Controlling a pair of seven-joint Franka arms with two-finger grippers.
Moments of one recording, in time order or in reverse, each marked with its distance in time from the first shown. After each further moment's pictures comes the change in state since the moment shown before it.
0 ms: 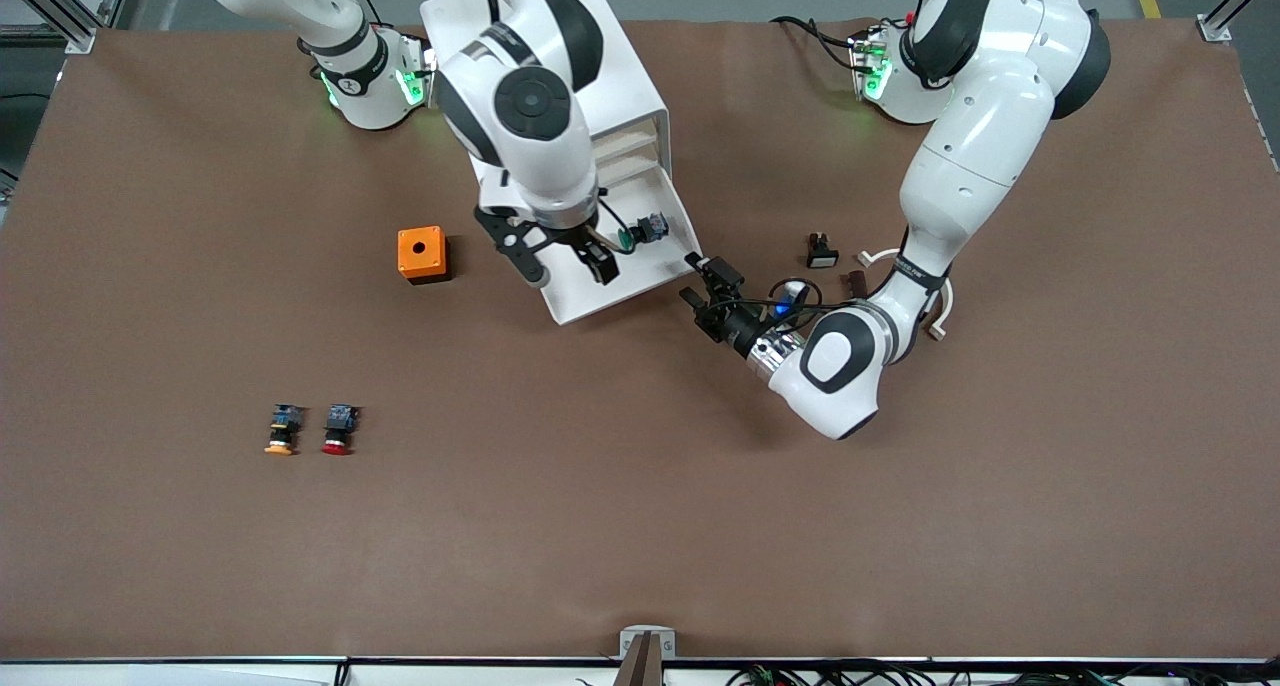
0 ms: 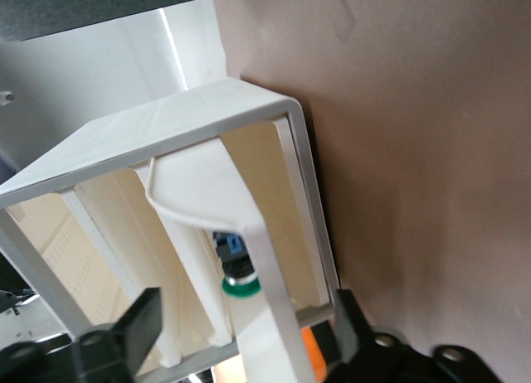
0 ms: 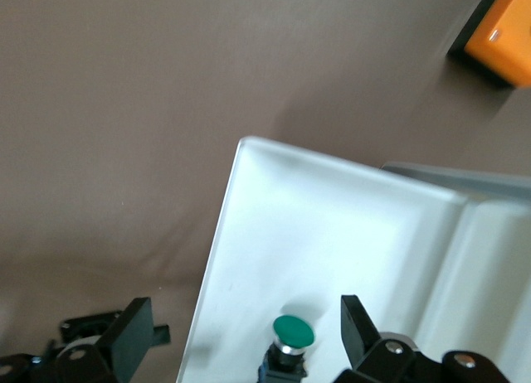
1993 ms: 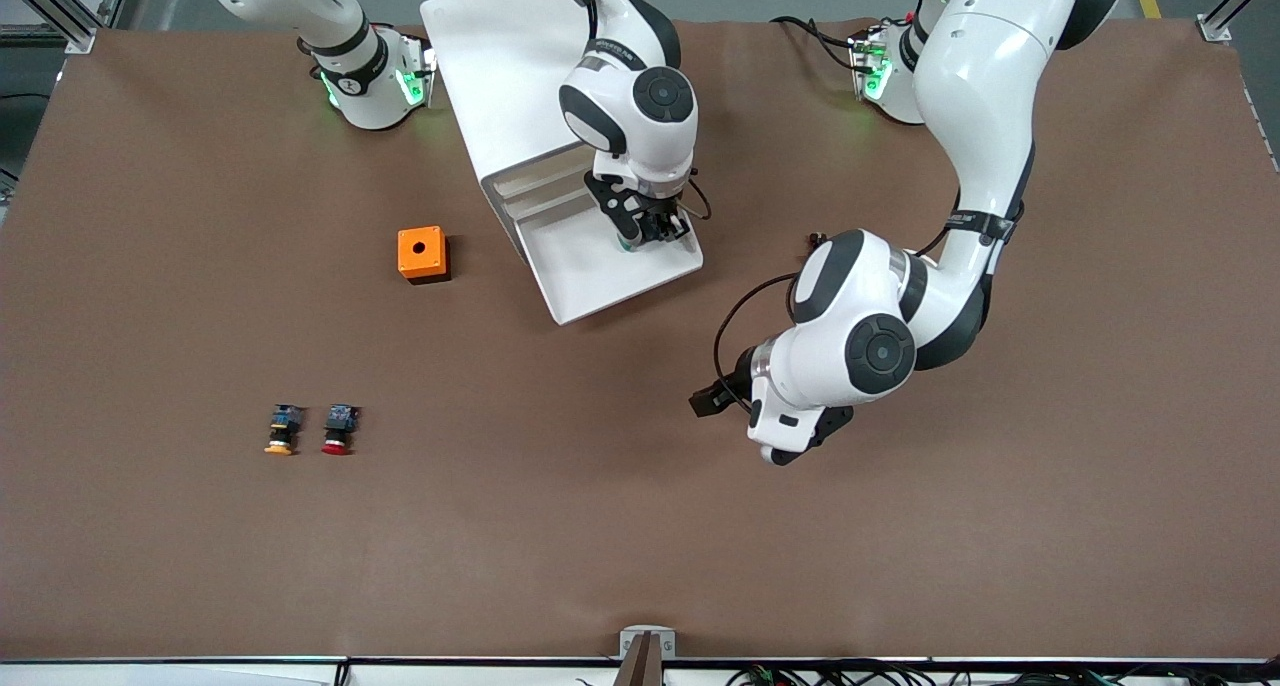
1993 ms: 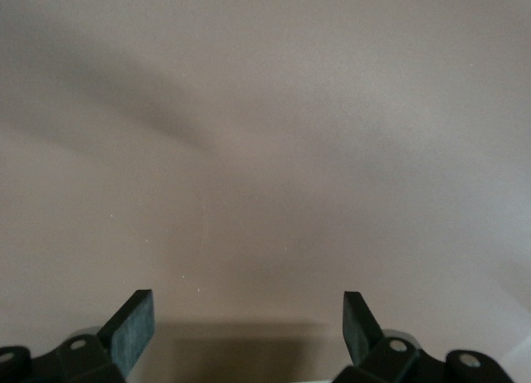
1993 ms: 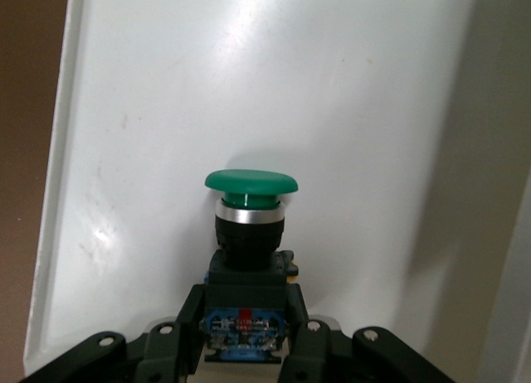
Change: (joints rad) left arm -0.147 -0.239 0.080 0.168 0.696 0.421 1.060; right arm 0.220 0.159 -0.004 -0.050 0.000 0.183 0.274
